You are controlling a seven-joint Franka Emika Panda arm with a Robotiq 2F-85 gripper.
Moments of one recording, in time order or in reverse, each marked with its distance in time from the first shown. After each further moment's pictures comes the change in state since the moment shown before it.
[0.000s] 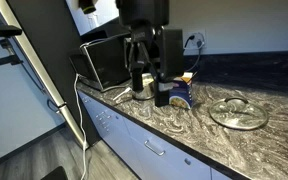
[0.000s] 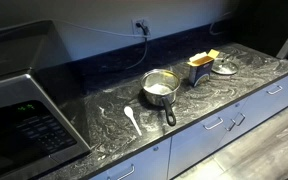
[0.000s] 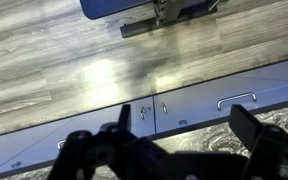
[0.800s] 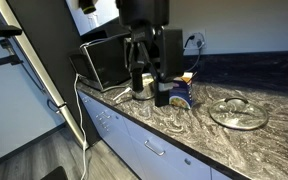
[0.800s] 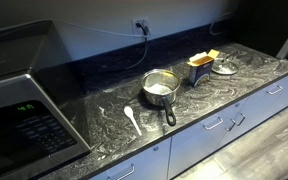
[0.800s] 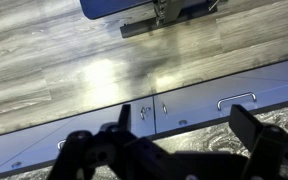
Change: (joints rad) arm 0.000 0.000 0.000 0.000 0.000 0.000 0.000
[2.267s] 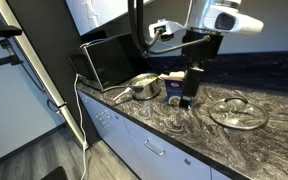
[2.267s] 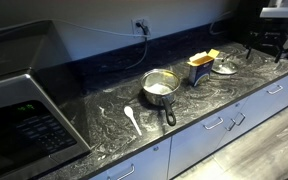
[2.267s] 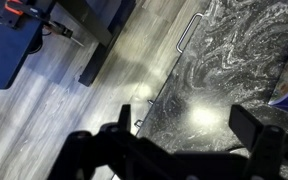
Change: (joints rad) arm -0.018 0.495 -0.021 0.406 0.342 -0.016 0.650
